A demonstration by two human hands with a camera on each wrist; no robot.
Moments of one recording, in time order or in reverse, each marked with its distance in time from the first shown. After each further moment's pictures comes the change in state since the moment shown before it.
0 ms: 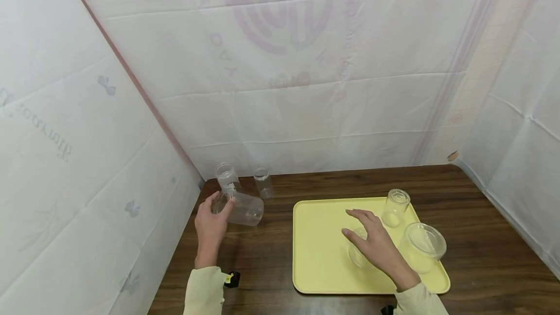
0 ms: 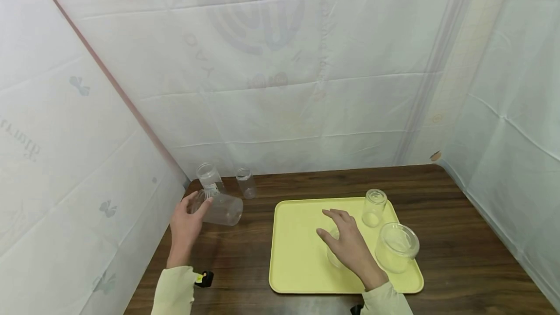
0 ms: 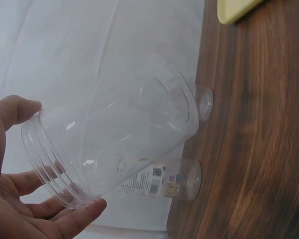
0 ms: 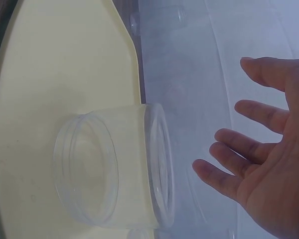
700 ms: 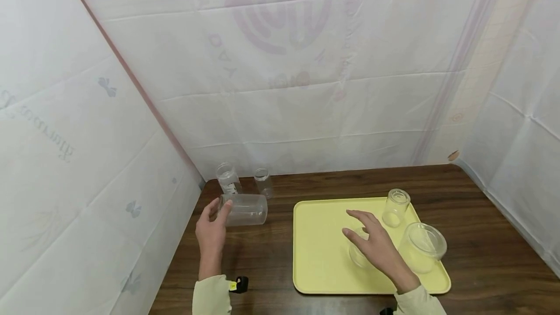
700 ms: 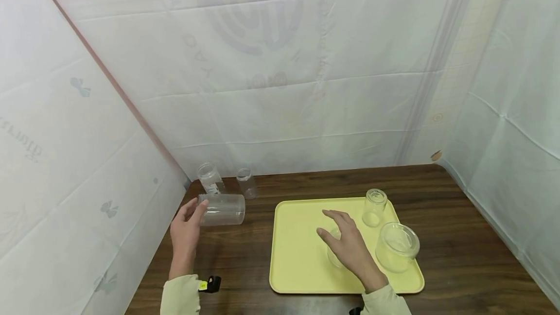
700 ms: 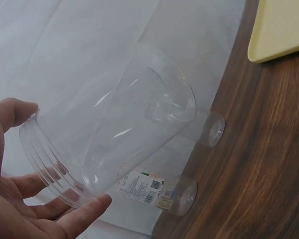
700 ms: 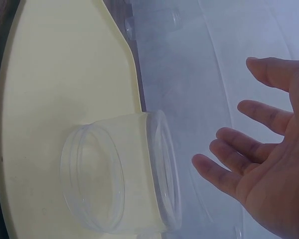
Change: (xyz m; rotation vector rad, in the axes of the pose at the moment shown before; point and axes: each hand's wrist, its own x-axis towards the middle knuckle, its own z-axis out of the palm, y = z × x) left_hand -0.020 0.003 -0.002 -0.313 0.017 -0.150; right_hand 0.000 -0.001 0.005 0.095 -0.009 0.044
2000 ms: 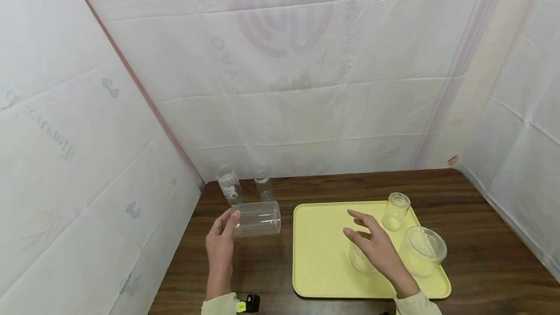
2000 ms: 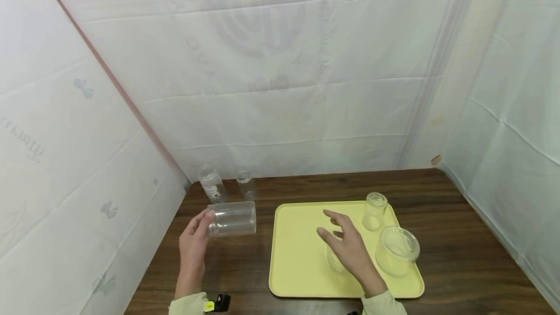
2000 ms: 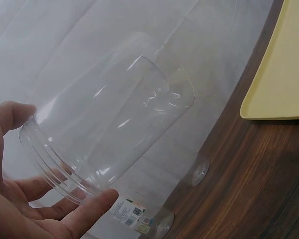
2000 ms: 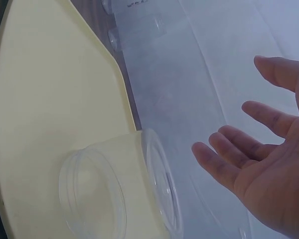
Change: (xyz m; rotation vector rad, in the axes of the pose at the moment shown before) left_hand -0.035 0.005 0.015 -0.161 -0.035 -0.096; right_hand -0.001 -0.010 -0.004 0.230 -0.005 0.155
